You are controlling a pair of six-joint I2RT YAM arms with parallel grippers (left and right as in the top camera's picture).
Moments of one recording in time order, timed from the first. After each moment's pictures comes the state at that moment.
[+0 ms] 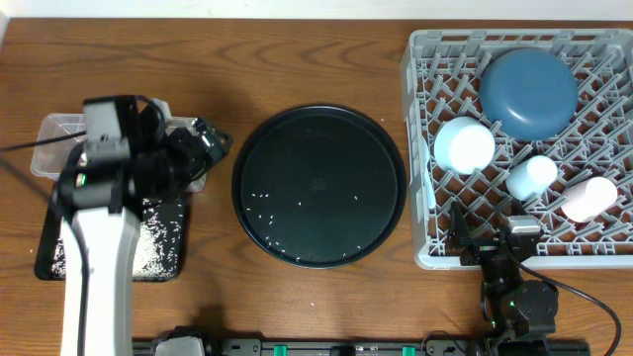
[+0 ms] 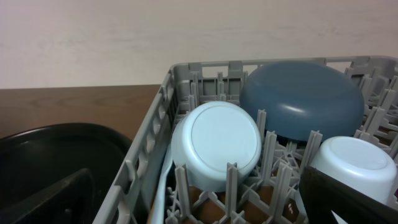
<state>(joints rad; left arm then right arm) 0.12 1.19 1.20 -0.98 0.46 -0.56 0.08 0.01 0.01 -0.07 0.00 0.09</state>
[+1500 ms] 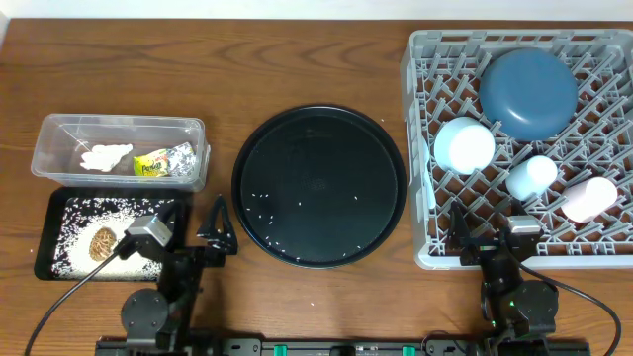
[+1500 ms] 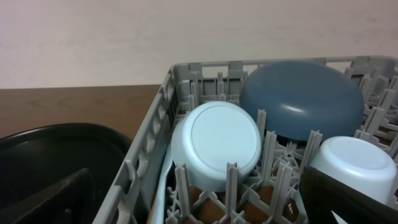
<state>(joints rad) -0.03 0.01 0.19 -0.17 0.12 -0.56 0.08 0.01 0.01 -0.07 0.00 0.09</state>
